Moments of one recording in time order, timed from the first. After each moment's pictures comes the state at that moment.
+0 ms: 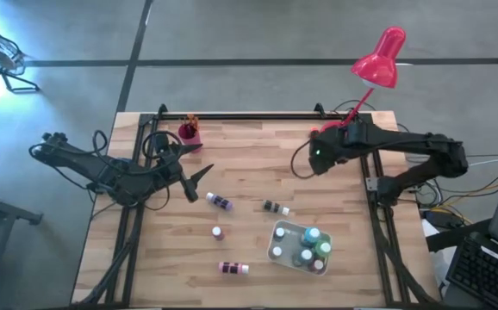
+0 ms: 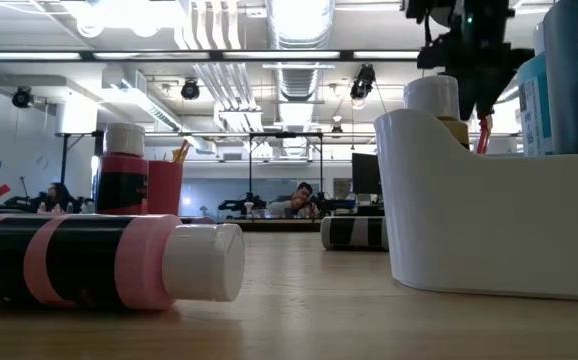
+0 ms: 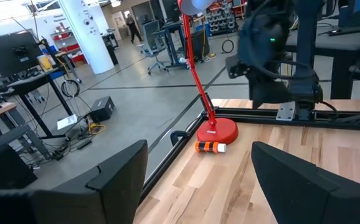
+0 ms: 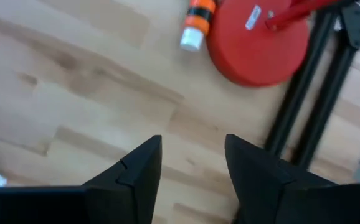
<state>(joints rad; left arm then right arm) -0.41 0.98 1.06 -0.25 -0.98 0.05 -0.18 1.34 1.26 -1.44 0.34 0.96</state>
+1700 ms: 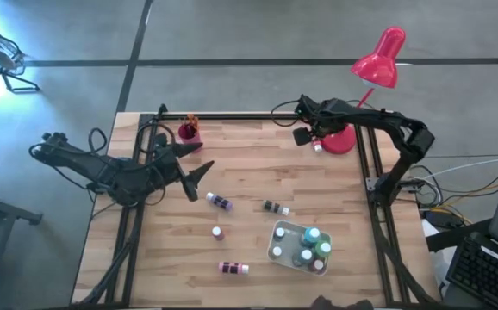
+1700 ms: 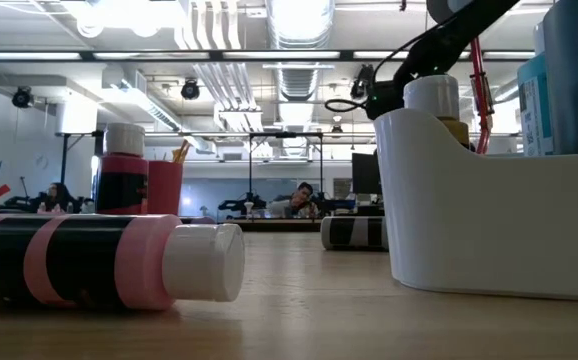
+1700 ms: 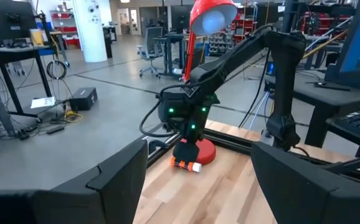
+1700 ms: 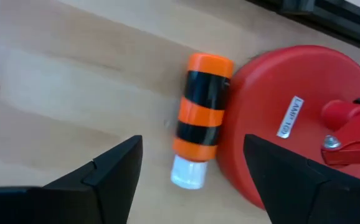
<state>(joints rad) -0.41 0.98 1.06 -0.15 -0.97 -0.13 -0.69 1.69 1.18 -0.89 0.23 0.57</state>
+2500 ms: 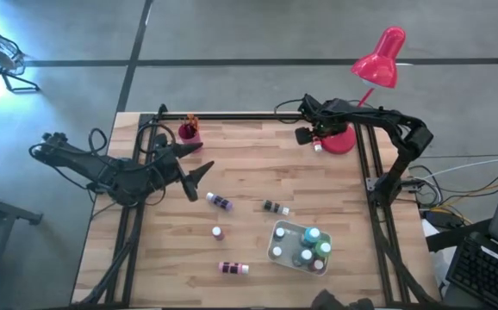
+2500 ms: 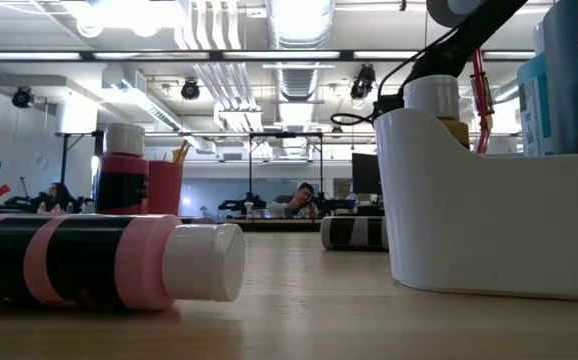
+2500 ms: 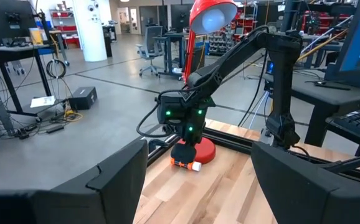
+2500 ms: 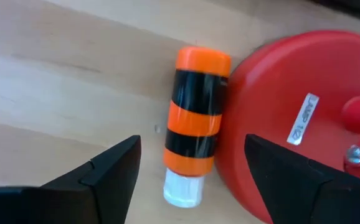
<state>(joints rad) -0.41 0.98 1.06 -0.16 -0.97 -0.13 -0.75 1.72 1.13 -0.82 0.17 0.57</state>
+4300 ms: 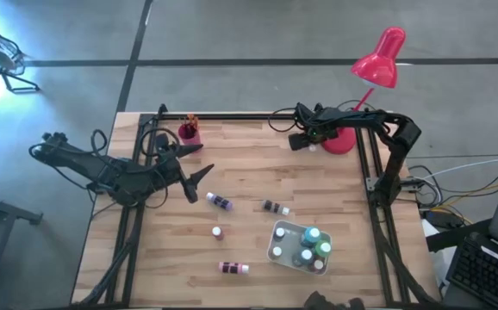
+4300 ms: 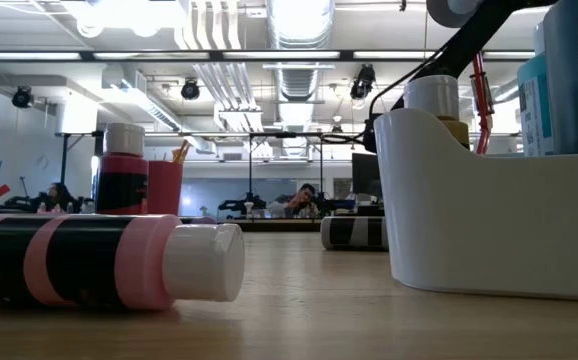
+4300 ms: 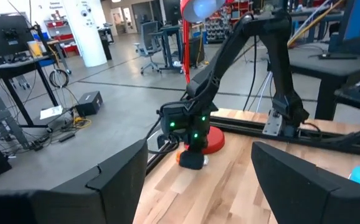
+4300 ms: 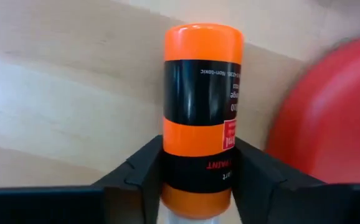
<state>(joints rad) -0.41 0.98 1.06 -0.22 -0.96 -0.05 -0.71 1.83 1.07 -0.65 0.18 0.59</state>
